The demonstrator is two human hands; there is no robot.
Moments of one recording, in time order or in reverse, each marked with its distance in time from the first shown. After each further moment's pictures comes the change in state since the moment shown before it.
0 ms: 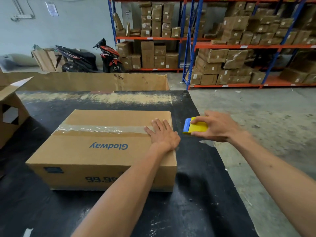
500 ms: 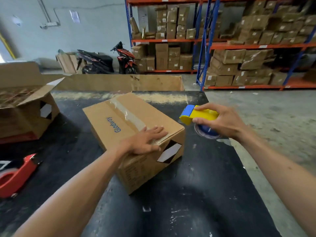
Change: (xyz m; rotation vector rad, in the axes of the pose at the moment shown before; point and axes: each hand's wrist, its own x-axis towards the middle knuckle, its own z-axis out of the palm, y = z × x) left_hand -0.044 -0.176 -0.045 -0.015 -0.174 0.627; right_hand -0.008 -0.076 -0.035 0.657 0.173 0.102
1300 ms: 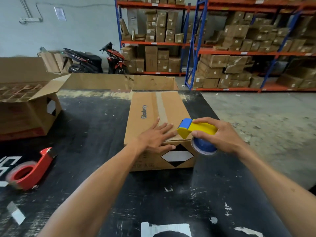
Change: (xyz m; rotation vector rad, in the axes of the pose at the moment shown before) left_hand -0.051 -0.013 0.023 0.474 0.130 0.219; right_hand -0.106 -0.117 0.054 0.119 -0.018 0.146
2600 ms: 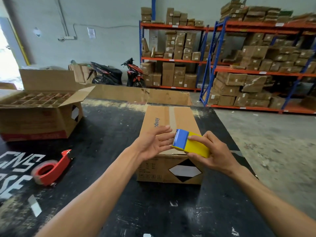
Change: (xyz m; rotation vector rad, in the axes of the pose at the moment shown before) left_hand -0.072 0.035 -0.104 -2.230 0.376 -0.637; right_hand 0.027 0.011 0.031 -0.289 0.079 -0.613
